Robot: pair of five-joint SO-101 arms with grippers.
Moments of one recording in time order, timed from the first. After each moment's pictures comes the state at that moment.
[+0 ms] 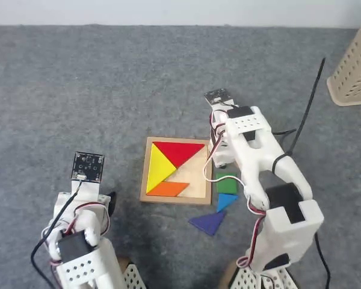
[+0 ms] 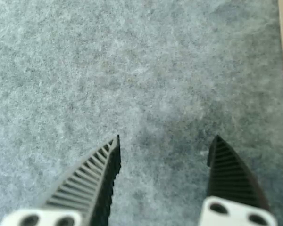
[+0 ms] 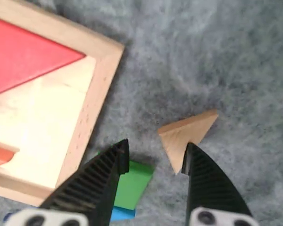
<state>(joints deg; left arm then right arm) -28.2 -103.4 97.1 73.3 -22.1 -18.4 15.1 16.4 67.9 5.3</state>
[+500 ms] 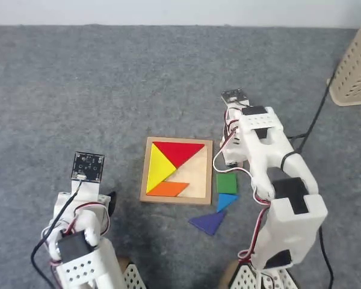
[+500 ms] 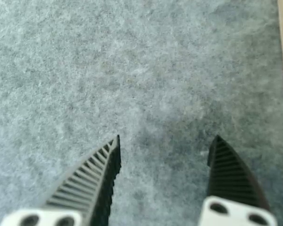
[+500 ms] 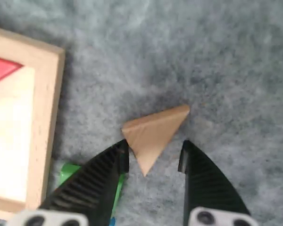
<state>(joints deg) -28.2 -103.4 97.1 73.3 -22.1 -12.6 17.3 16.6 66.3 5.4</state>
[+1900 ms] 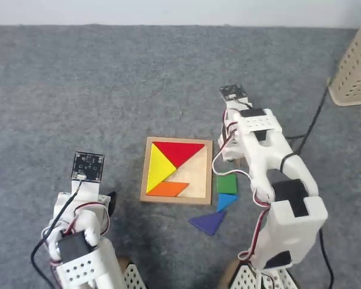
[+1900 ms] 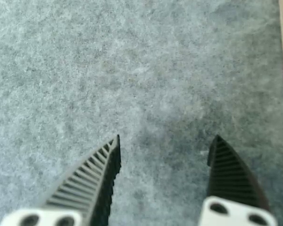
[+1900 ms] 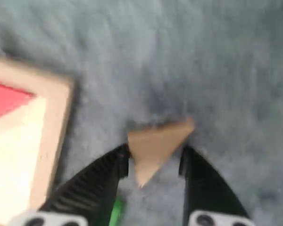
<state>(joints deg) -28.2 -103.4 97.1 73.3 -22.1 -12.3 16.1 18.5 59.8 5.4</state>
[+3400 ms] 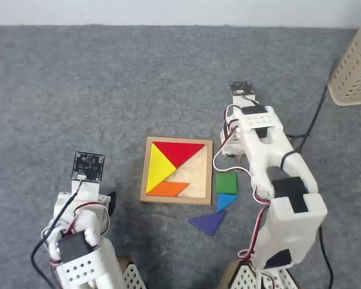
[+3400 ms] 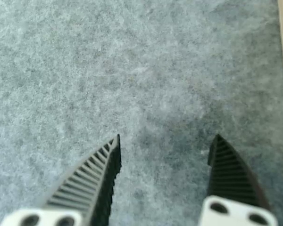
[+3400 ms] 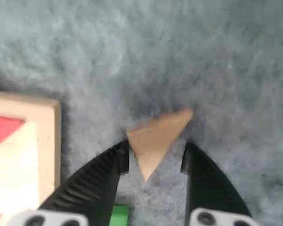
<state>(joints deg) -28.2 -103.4 97.1 73.3 -22.1 -12.5 17.6 16.1 60.0 -3.9</state>
